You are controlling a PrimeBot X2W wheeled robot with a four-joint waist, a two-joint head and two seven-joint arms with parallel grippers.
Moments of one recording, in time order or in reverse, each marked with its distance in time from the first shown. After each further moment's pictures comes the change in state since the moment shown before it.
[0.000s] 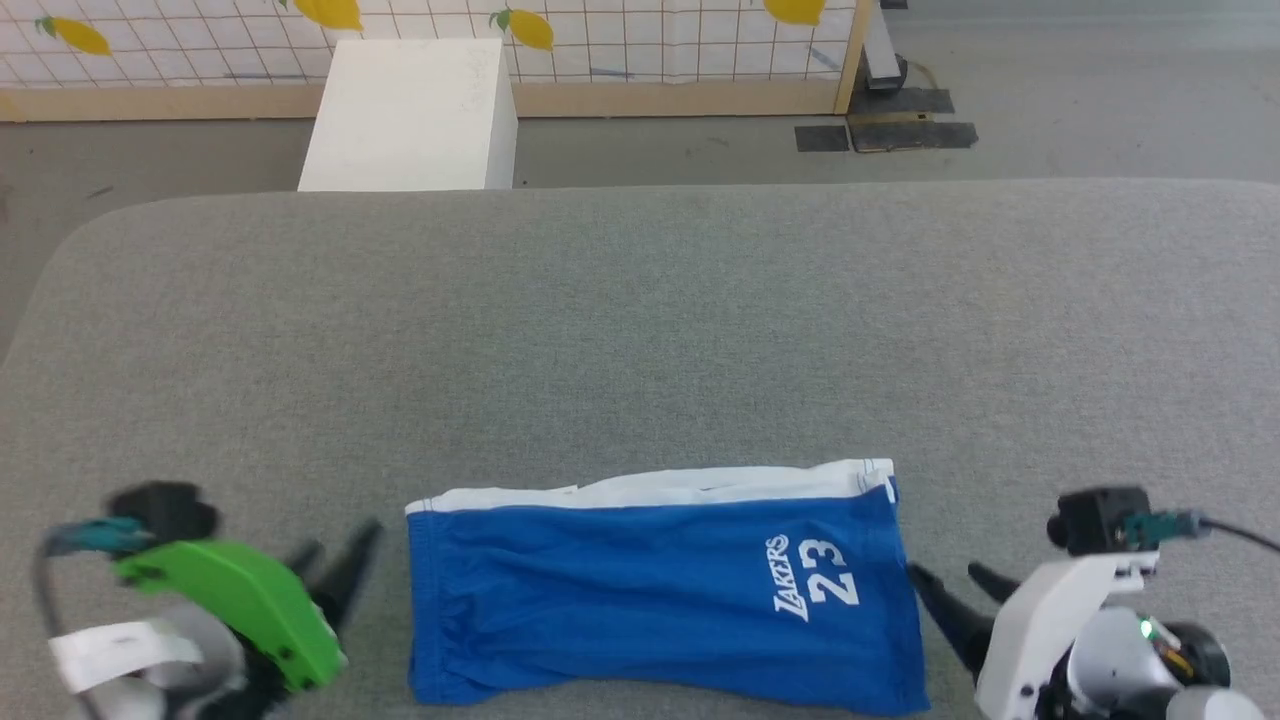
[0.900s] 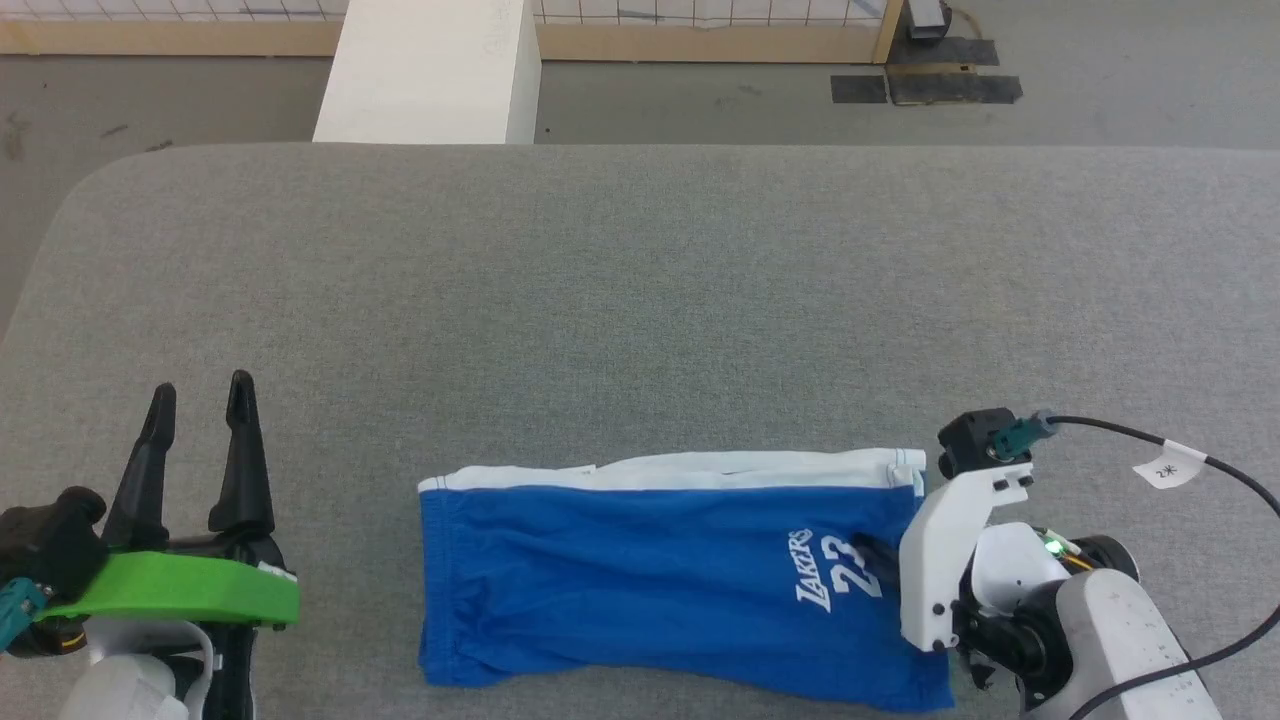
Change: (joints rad) left arm -0.049 -0.176 0.203 0.137 0.423 -0.234 -0.661; right arm -0.280 -0.006 0.129 0.343 -0.064 0.000 0.079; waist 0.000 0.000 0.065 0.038
